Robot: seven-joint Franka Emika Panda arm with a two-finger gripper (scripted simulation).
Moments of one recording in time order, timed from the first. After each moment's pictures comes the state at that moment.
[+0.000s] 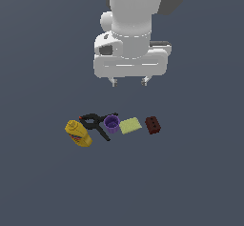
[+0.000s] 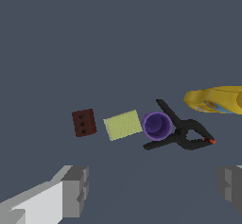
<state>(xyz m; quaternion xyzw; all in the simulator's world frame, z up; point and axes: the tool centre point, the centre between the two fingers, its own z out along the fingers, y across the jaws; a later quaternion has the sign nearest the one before) 0.001 0.024 0.335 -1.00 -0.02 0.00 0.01</state>
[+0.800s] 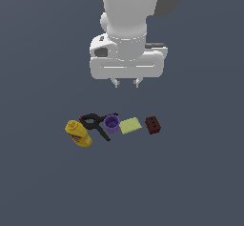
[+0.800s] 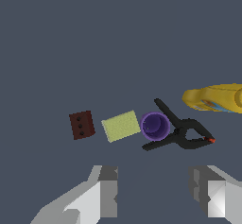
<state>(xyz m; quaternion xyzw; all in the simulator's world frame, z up) 0.004 0.015 0.331 -1.00 0.00 0.00 0.01</state>
